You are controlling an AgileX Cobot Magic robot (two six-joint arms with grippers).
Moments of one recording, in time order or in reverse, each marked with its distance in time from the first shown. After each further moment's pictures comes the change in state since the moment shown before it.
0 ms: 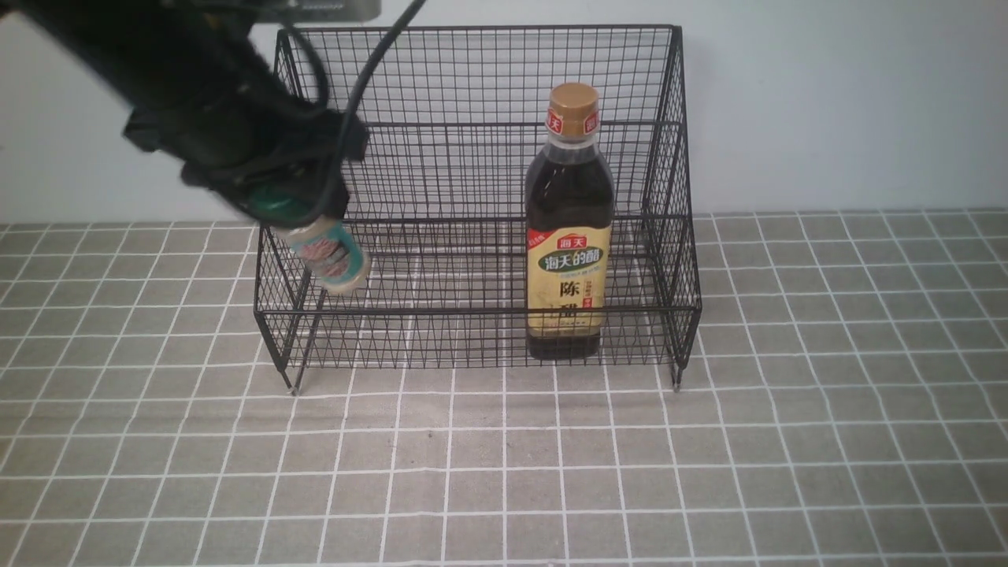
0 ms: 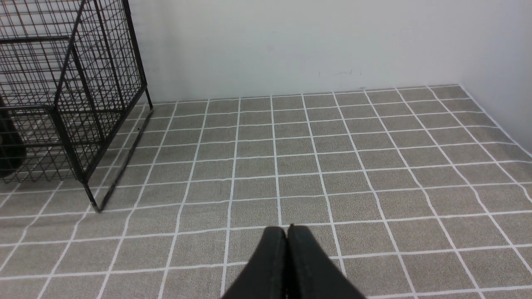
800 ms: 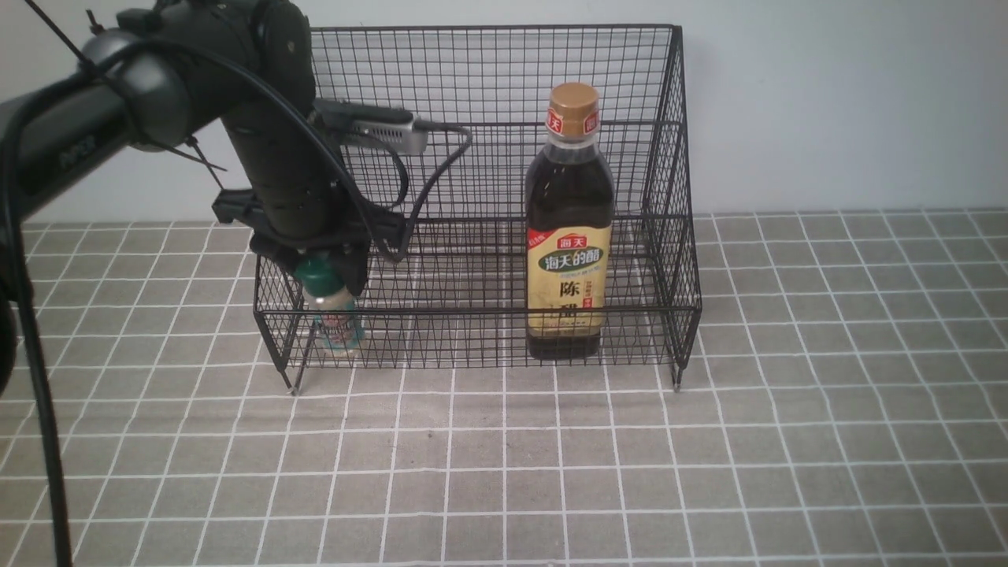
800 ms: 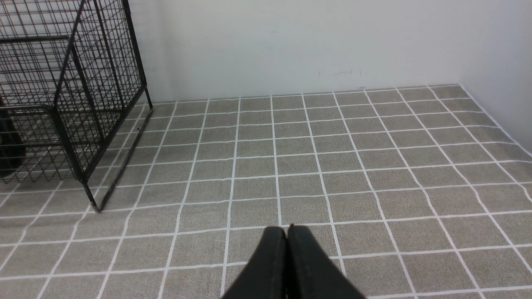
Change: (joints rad) right arm 0.000 0.000 0.000 0.000 0.000 0.000; left arm 0.000 0.361 -0.126 0.126 0.033 -0.024
